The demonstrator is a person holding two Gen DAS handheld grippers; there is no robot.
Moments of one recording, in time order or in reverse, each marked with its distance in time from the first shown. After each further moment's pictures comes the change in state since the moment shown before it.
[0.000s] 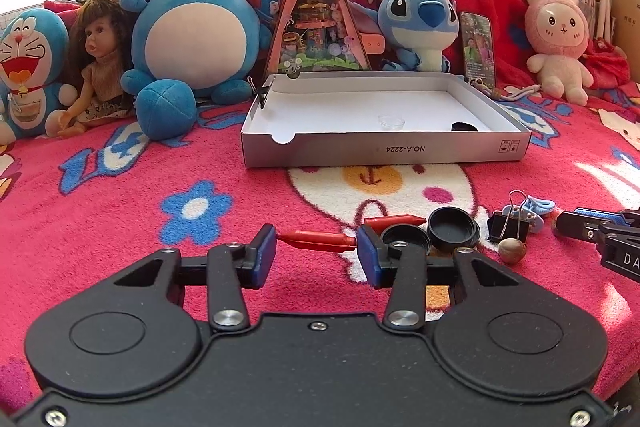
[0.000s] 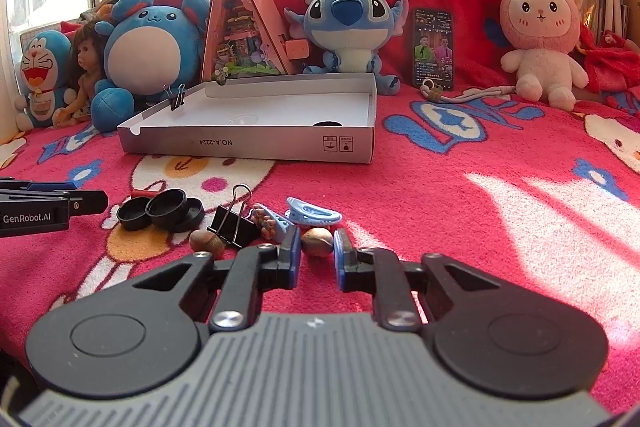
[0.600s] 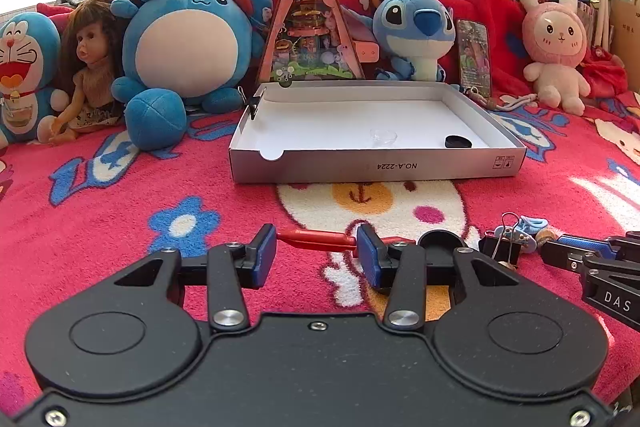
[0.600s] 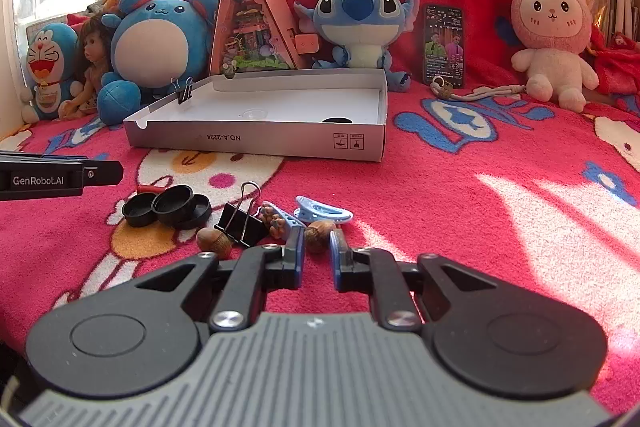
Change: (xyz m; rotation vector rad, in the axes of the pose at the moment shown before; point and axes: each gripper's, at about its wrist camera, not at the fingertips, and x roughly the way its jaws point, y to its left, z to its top) left arm 0.005 -0.005 0.012 -0.008 -0.004 -0.018; right arm 0.007 0.003 -0.001 -0.023 0.024 0.010
